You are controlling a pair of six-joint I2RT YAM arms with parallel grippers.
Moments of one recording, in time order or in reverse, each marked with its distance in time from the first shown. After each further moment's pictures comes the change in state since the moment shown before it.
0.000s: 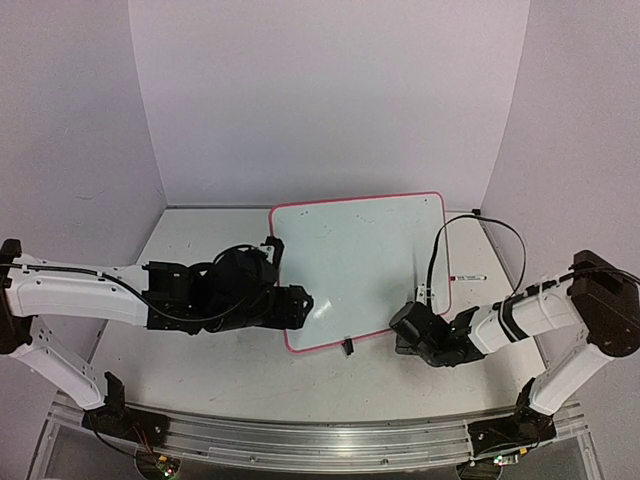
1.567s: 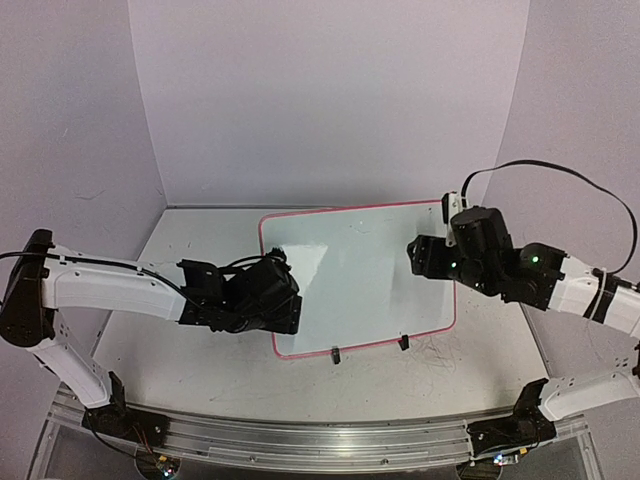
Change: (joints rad) left arm 0.050 0.169 0.060 -0.145 -0.095 0.028; right arm -0.114 -0.443 0.352 -0.336 -0.113 -0.330
